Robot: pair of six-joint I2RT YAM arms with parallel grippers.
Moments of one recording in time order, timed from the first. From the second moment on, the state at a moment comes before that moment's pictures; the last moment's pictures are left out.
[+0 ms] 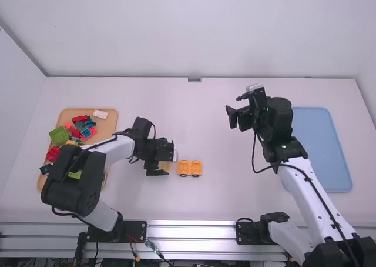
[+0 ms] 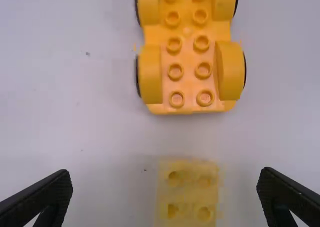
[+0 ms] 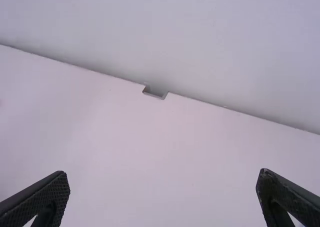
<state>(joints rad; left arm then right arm) -0.17 1.65 0.75 -0.43 0.60 1.35 0.19 1.15 0.81 -0.10 -0.25 -0.14</state>
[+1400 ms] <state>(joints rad) 0.02 1.85 0.62 -0.24 0.95 1.59 0.29 1.34 0.82 -0.16 -0.66 -0.61</state>
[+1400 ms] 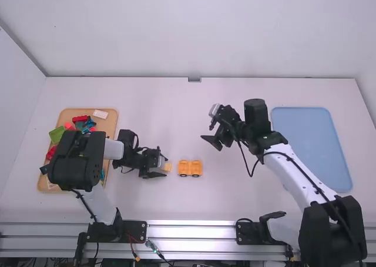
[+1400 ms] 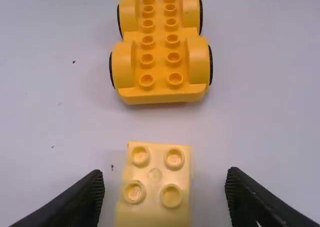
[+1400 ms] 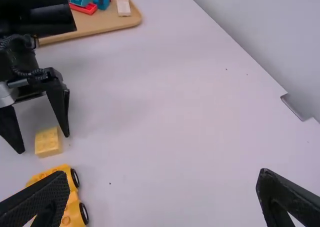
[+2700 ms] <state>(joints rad) -0.06 1.74 0.70 -0.30 1.03 1.32 0.28 1.34 0.43 0.15 -0.84 -0.75</state>
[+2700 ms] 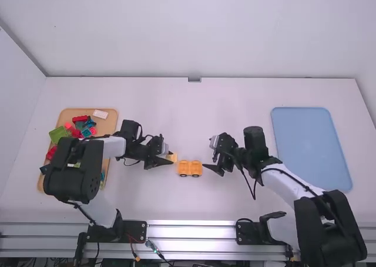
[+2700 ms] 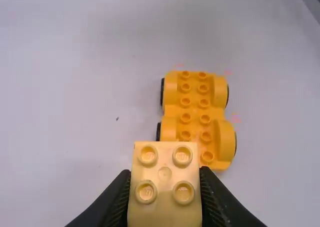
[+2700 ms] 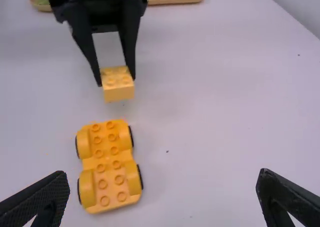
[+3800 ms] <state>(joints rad) -0.15 1.74 0.70 -0.18 0.94 1.10 0.37 1.92 0.56 0.35 -0.99 -0.93</state>
